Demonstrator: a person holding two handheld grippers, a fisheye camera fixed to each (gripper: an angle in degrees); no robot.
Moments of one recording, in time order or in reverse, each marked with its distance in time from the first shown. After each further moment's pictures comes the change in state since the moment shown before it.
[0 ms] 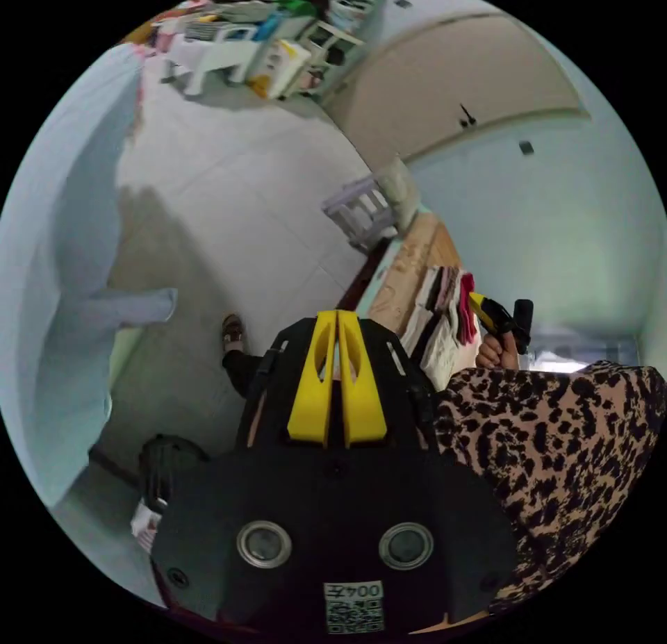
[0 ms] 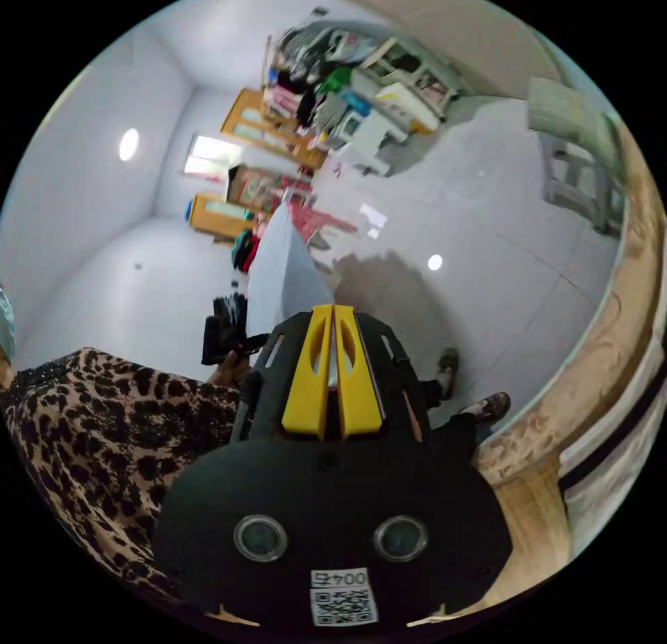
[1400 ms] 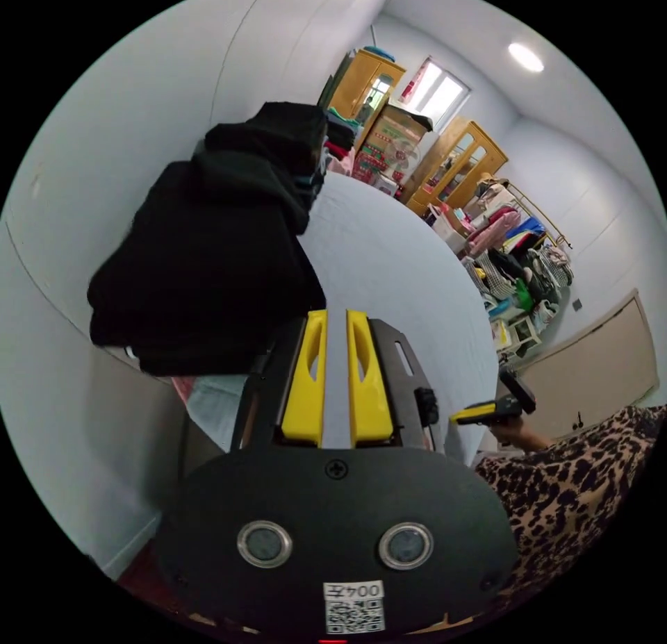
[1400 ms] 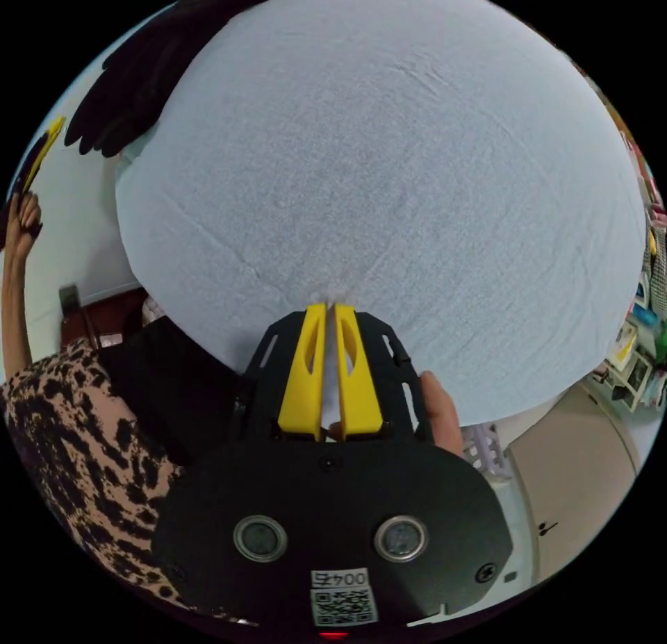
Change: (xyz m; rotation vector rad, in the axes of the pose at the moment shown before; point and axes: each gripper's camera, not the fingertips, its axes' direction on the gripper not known) left arm -0.423 0.404 -0.899 0.912 -0.451 -0.728; right arm -0.905 -0.105 1.056 -1.160 0.726 -1.027
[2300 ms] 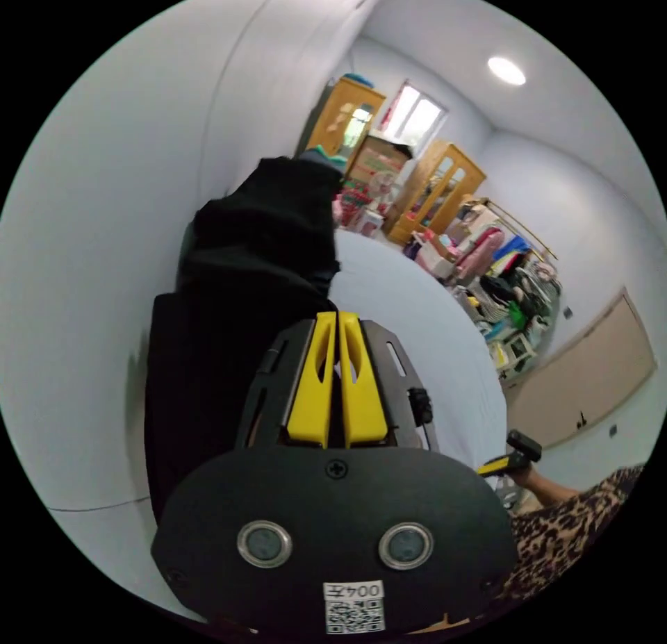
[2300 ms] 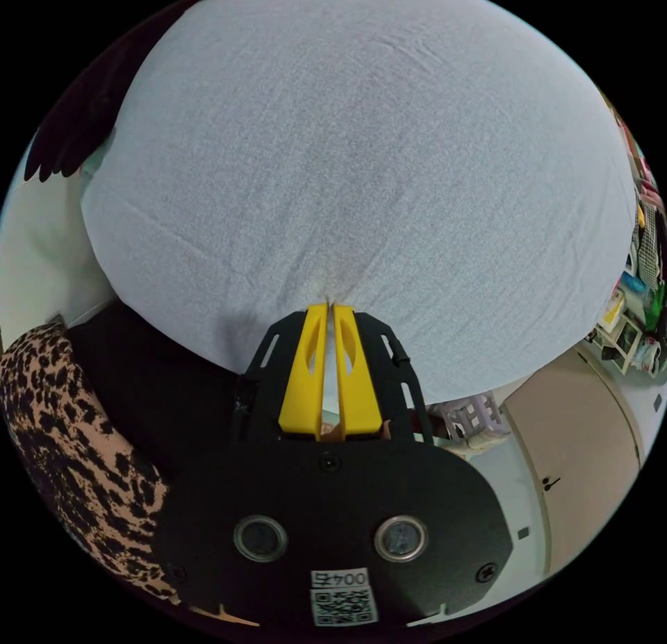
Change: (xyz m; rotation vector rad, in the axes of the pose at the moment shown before) left arm -0.060 -0.255 -0.055 0.122 0.047 0.077; right arm -0.073 -0.184 -0.087 -0.146 0.063 0.110
